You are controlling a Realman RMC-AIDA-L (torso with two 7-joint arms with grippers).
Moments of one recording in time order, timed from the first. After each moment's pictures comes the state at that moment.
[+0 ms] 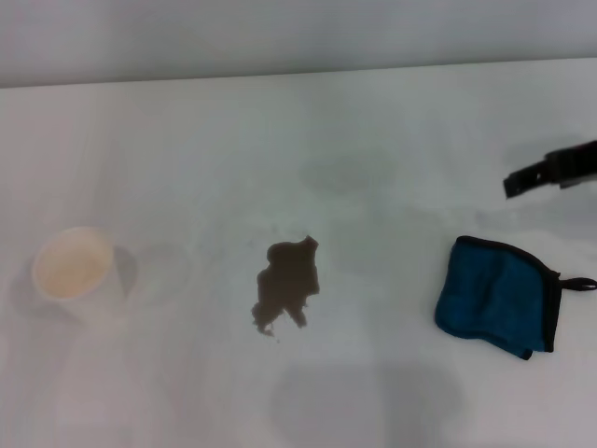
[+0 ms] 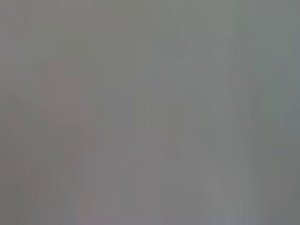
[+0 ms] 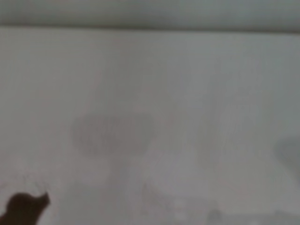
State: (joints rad) left arm -0.15 -2.07 2.80 0.01 -1.27 1.64 -0.14; right arm 0.35 2.01 -1.17 -1.59 0.56 1.60 -0.21
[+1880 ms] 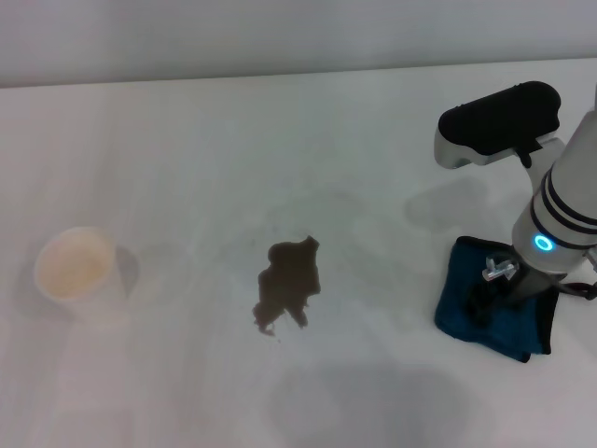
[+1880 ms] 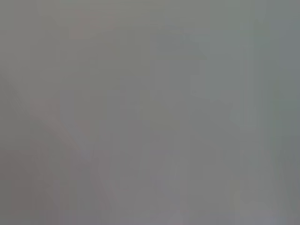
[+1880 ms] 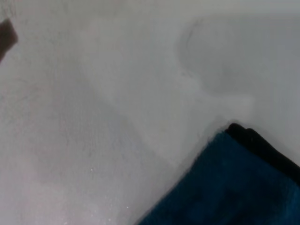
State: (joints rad) left arm -0.20 -2.08 2.80 -0.03 -1.35 1.65 -0.14; right arm 0.50 2.02 -1.77 -1.32 0.37 1.57 0.20
